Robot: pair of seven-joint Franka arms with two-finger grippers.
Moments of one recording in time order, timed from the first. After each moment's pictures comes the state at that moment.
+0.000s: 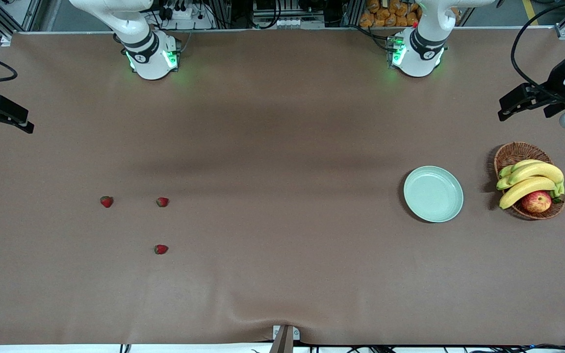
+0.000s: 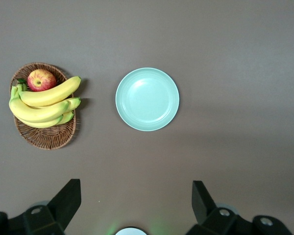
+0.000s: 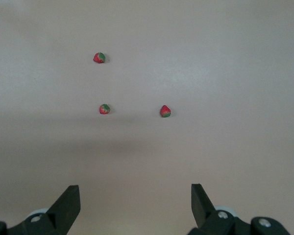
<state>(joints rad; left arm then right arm) -0.03 -0.01 -0.06 -1.50 0.01 1.45 -0.15 -0.02 0.01 -0.05 -1.51 0.01 1.51 -0.09</state>
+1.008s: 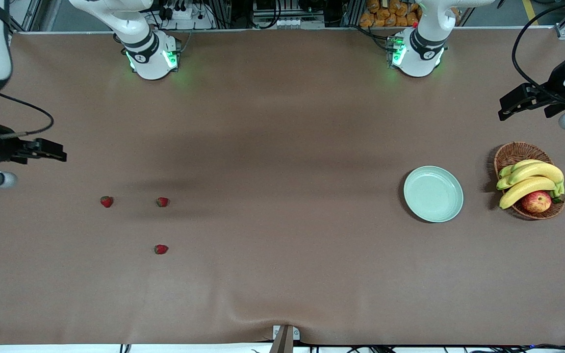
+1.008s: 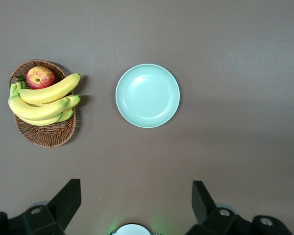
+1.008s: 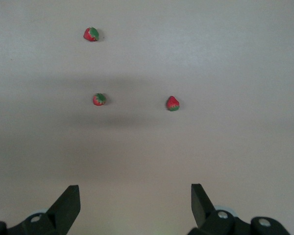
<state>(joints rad) -0.03 0.00 -0.06 -1.49 0.01 1.43 -0.14 0.01 0.20 -0.05 -1.52 0.01 1.56 -0.10</state>
